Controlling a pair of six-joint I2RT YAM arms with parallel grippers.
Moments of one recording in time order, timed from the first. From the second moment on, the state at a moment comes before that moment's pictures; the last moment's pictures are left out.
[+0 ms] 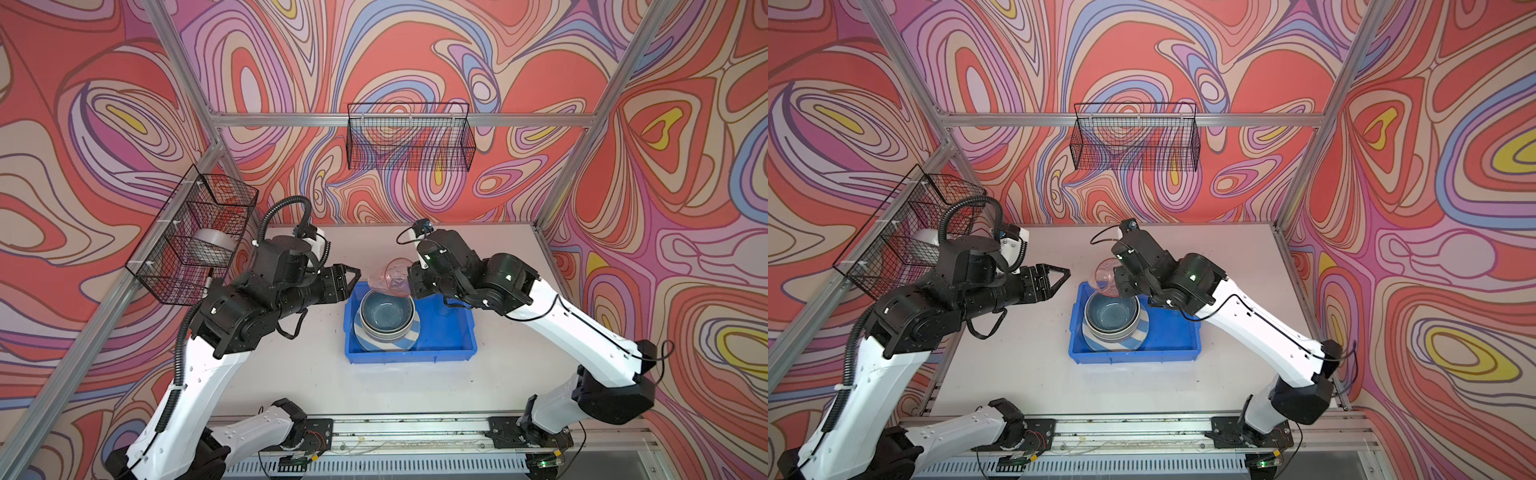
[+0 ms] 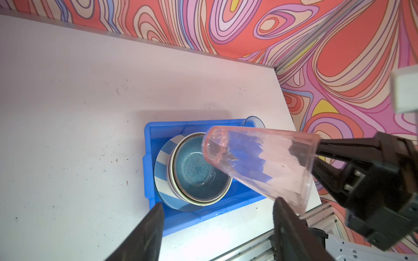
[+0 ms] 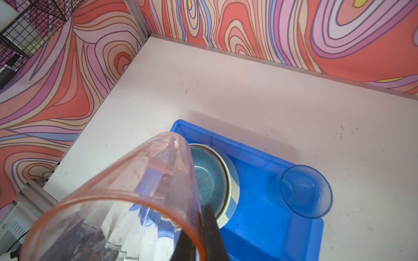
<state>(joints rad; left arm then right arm) -0.55 1.08 1.65 -1.18 -0.03 -0.57 0.97 1.52 1.87 -1.08 0.33 0.47</state>
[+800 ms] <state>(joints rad) -0.25 1.07 1.38 -1.03 -0.06 -0.41 0.89 1.17 1.33 -1.38 0.40 0.75</state>
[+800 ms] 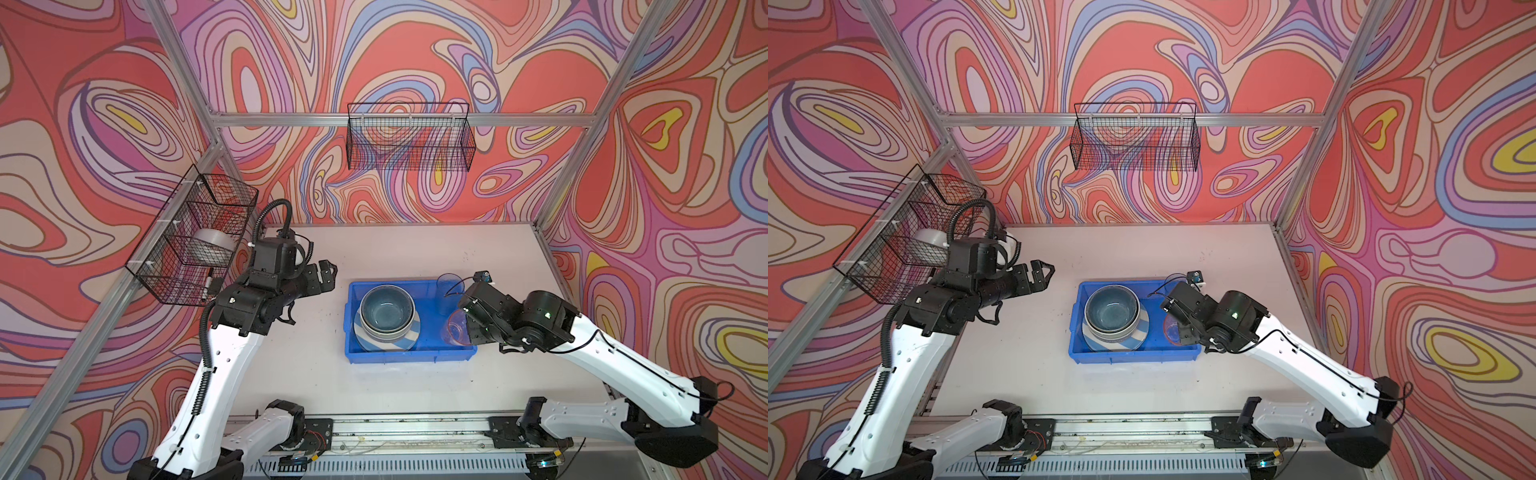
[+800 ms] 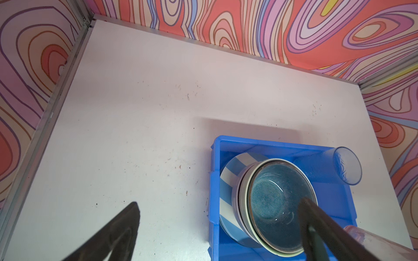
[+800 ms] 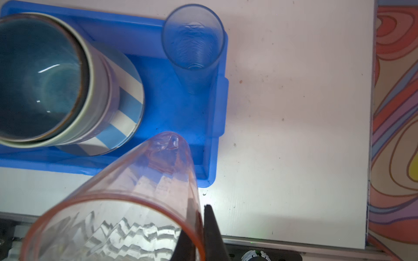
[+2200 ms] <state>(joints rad) -0.17 1.12 0.82 -0.34 -0.36 -0.30 0.62 1.38 1.14 -1.14 0.16 0.48</state>
